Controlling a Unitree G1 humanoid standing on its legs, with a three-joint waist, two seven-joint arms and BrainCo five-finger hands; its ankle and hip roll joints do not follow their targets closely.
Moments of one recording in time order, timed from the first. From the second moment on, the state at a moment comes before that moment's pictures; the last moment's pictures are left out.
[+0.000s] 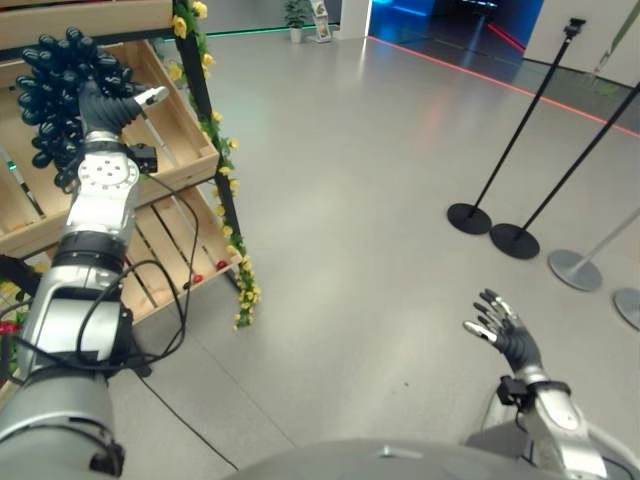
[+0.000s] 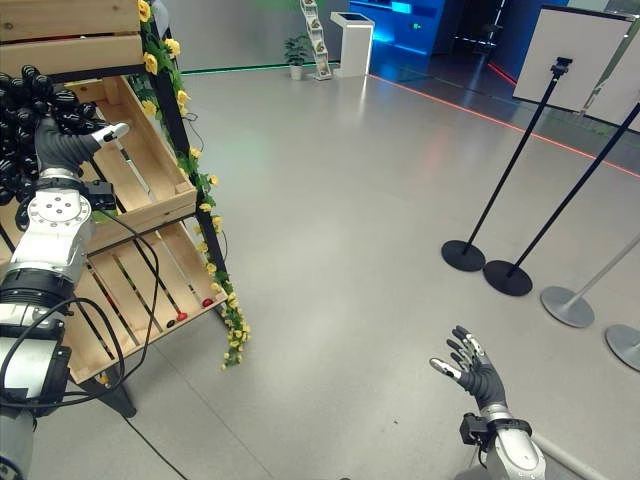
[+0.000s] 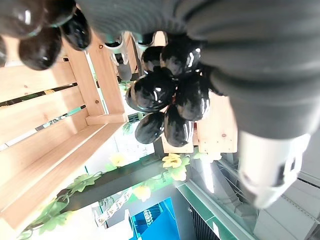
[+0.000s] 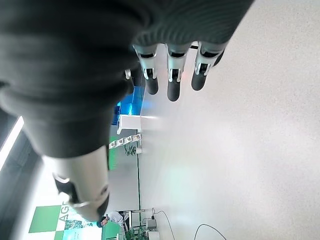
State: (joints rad) left arm -0.87 0.77 -0.15 0.79 -0.26 -0.13 0.31; right arm 0.30 -0.38 -0.06 0.29 0.39 -0.25 0.14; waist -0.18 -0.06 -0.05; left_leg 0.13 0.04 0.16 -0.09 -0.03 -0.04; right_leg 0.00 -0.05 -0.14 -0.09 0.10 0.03
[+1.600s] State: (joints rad) left arm -1.11 0.77 -0.17 1.08 -0.68 -0.12 0.24; right arm 0.28 -0.41 -0.07 0.29 0.39 -0.25 0.13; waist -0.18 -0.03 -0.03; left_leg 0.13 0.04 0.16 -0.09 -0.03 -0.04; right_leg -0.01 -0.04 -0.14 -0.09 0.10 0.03
